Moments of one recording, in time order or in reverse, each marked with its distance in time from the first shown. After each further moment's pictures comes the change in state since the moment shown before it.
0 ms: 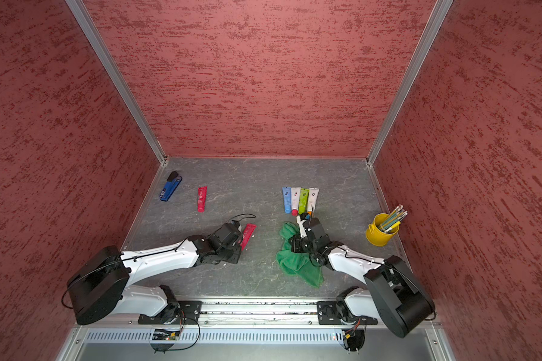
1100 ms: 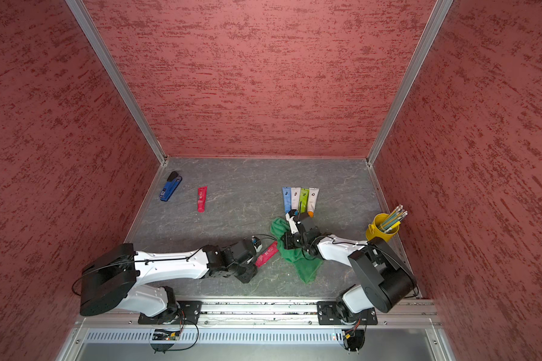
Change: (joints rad) left arm -0.267 0.064 0.026 0.031 0.071 0.059; right arm 0.063 0.204 0.129 0.024 -0.037 -0.065
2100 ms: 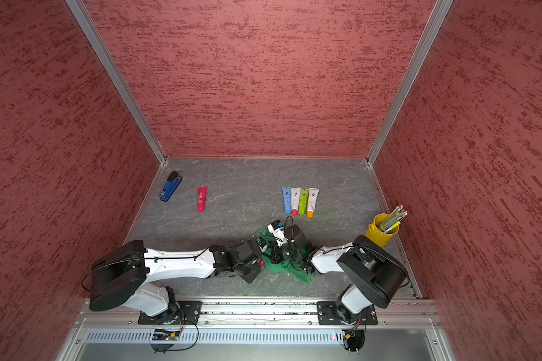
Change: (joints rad) left arm -0.020 0.074 0.050 0.031 -0.023 0.005; right arm 0.207 0.056 -0.130 0.437 -0.238 0.135
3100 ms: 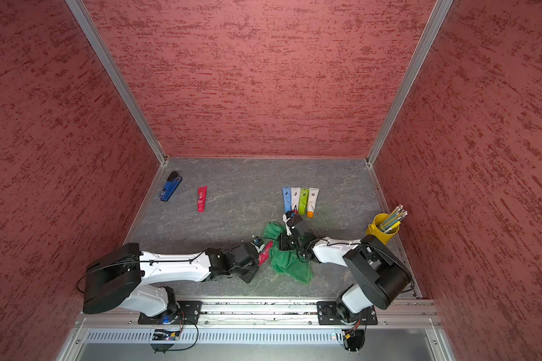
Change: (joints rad) left arm -0.011 -0.043 -0.063 0.062 -0.081 -0.011; right arm -0.148 -0.041 0.121 -0.383 0.360 -0.044
